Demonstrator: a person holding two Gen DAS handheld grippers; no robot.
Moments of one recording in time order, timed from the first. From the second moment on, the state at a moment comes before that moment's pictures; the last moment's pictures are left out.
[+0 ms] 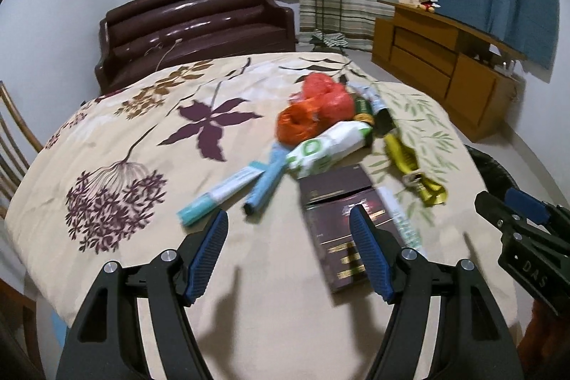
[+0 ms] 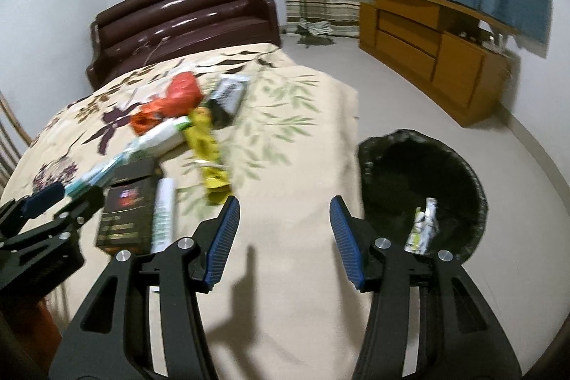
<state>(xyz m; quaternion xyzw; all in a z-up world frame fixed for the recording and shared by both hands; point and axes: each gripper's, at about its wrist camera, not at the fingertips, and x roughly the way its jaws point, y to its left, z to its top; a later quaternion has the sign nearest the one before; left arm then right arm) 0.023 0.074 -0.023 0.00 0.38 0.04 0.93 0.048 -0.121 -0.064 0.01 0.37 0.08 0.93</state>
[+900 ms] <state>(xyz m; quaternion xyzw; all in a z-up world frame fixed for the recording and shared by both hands) 0.013 0.117 -0.032 -0.03 0.38 0.07 0.92 0.051 -0.050 -0.080 -0.04 0.41 0.14 0.90</state>
